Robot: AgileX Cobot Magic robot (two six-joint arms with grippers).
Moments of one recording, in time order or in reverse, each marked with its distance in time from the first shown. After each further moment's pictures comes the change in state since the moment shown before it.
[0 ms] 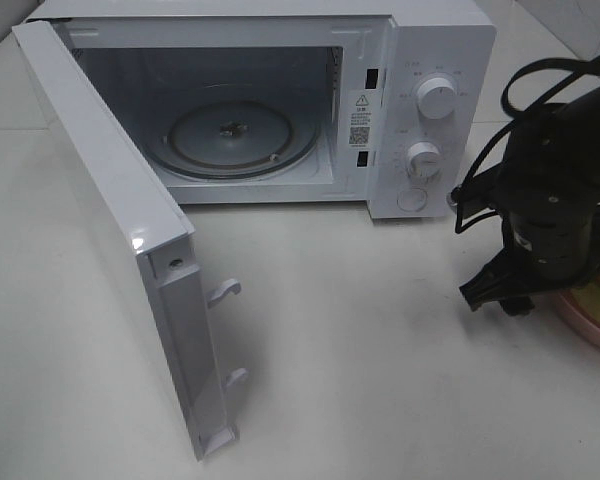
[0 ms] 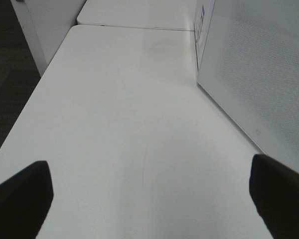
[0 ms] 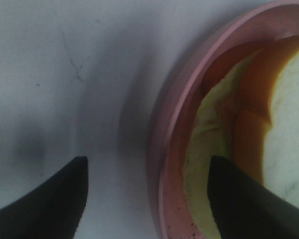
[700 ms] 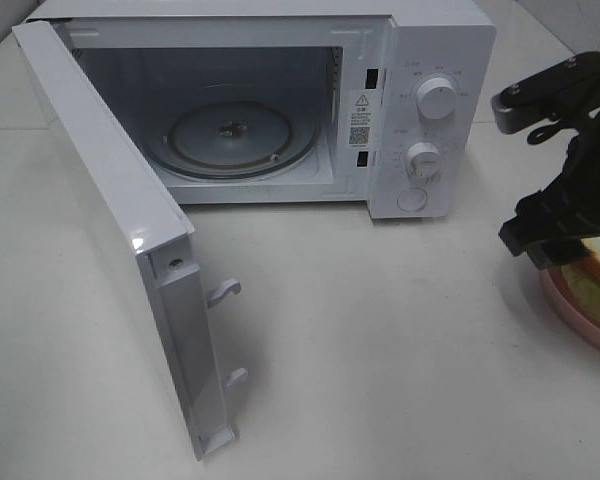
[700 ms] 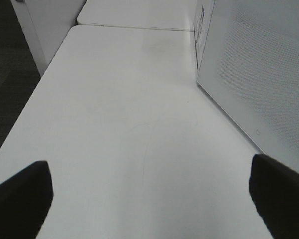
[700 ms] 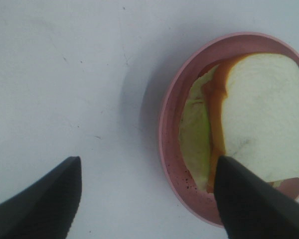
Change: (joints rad) left arm 0.000 0.000 0.000 0.000 0.000 0.000; right arm 0.000 -0.461 0.000 0.368 0.109 -0.470
